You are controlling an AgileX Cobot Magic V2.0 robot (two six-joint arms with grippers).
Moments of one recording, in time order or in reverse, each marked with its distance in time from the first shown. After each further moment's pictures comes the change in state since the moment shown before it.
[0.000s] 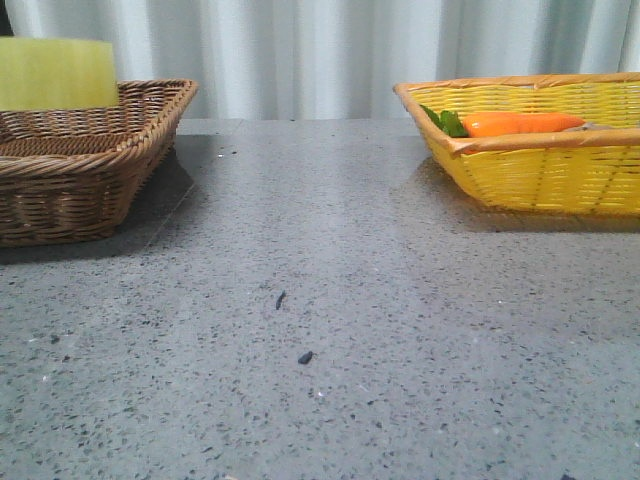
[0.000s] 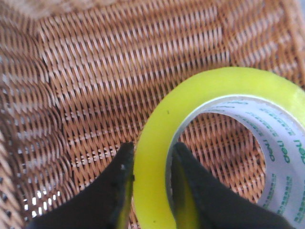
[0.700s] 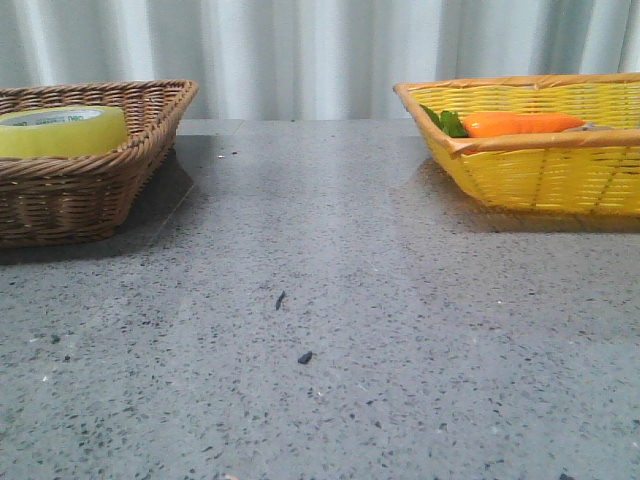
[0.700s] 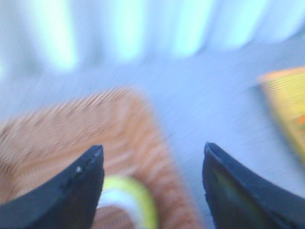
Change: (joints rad) left arm -0.224 -0.468 0.339 0.002 -0.542 -0.030; right arm 0.000 -0.305 0.381 -0.107 -0.360 0.000
